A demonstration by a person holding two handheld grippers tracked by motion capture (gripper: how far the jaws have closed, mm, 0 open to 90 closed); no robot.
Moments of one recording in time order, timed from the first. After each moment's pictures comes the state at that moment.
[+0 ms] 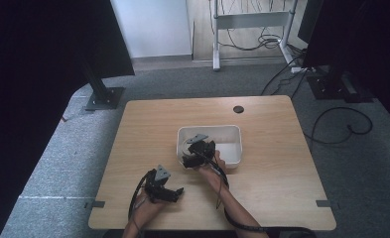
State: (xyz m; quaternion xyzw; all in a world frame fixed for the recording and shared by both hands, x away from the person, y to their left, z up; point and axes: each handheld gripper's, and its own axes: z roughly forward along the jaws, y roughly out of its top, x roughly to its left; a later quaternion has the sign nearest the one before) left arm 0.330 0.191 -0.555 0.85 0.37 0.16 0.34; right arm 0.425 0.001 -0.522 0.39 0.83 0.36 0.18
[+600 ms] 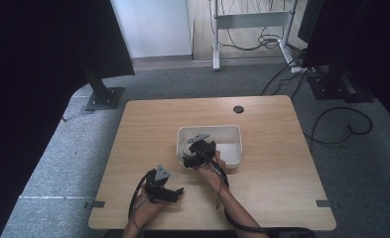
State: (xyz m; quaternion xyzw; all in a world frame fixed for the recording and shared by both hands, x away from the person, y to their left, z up) left arm 0.330 0.190 -0.555 0.85 0.37 0.16 0.34; right arm 0.427 -0.002 -0.521 0.39 0.83 0.36 0.17
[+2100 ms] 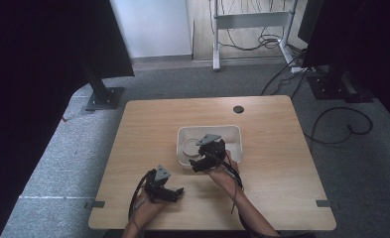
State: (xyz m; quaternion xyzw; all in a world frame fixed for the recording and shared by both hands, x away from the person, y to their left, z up) left arm 0.330 0.191 -0.555 0.85 0.37 0.16 0.34; right arm 0.396 -0.038 -0.483 0.34 0.84 0.38 0.18
